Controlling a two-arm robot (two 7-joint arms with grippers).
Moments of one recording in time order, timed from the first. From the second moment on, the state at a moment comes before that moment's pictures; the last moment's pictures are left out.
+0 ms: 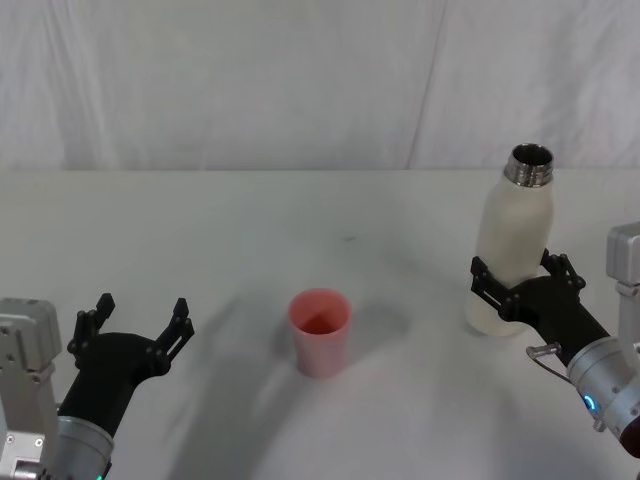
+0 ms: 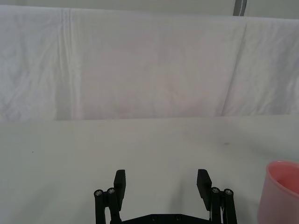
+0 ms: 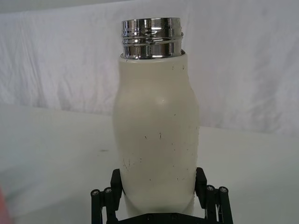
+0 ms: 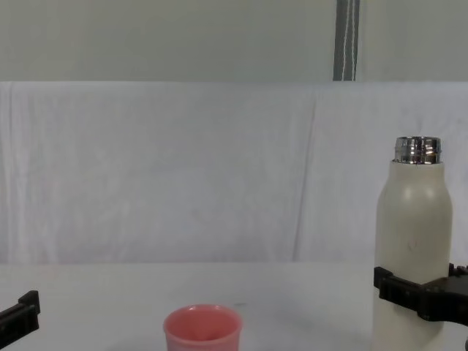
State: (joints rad) left arm 0.27 0.24 0.04 -1.85 -0.25 -0.02 -0.02; right arm 0.08 0.17 -0.19 -1.55 0.21 0.02 0.19
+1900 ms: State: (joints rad) left arm 0.27 0.24 0.04 -1.85 -0.25 -0.02 -0.02; right arm 0.13 0.15 -0.21 -1.47 0.19 -0.02 0.20
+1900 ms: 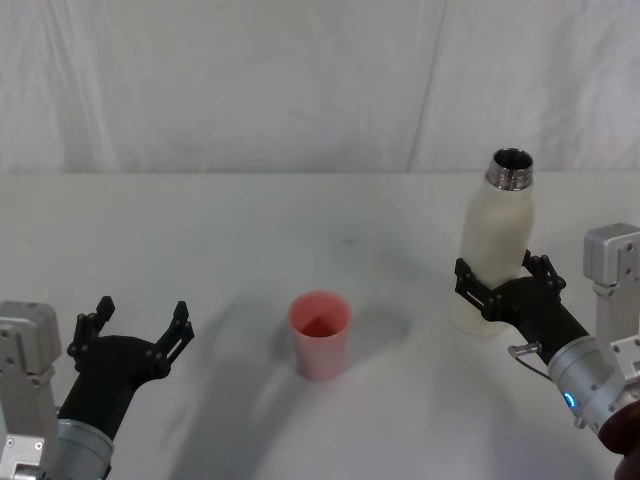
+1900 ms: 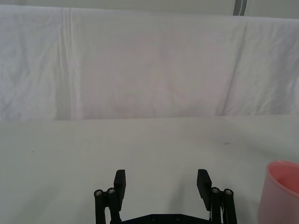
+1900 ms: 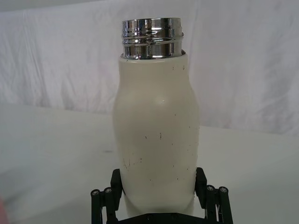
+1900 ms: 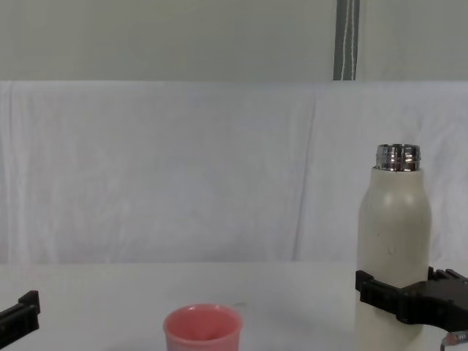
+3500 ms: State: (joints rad) left arm 0.27 0.24 0.04 -1.85 -0.25 -0.02 -0.02; right arm 0.13 0.15 -0.21 -1.47 0.19 -0.02 0.20
